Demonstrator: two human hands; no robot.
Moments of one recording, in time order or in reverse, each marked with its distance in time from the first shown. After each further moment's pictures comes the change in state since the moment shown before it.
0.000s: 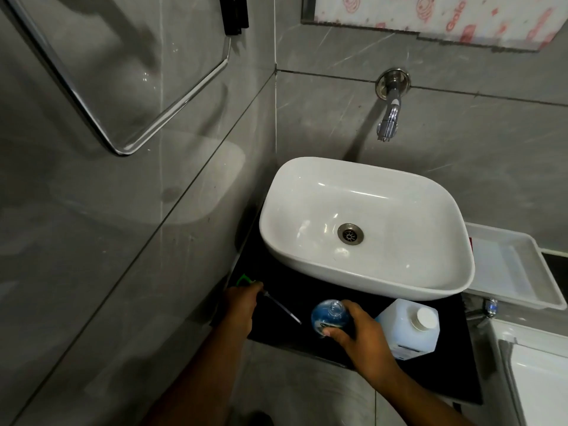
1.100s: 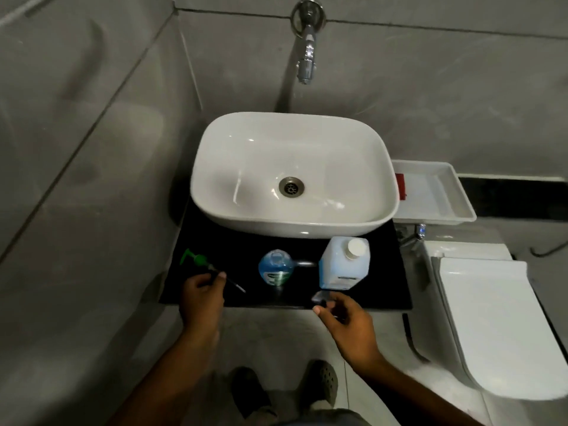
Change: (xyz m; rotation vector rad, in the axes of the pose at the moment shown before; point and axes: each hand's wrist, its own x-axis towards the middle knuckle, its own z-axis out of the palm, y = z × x) left_hand -0.083 -0.031 -0.005 0.221 0.009 0.166; right_hand -0.096 0.041 -0.014 0.273 0.270 0.311
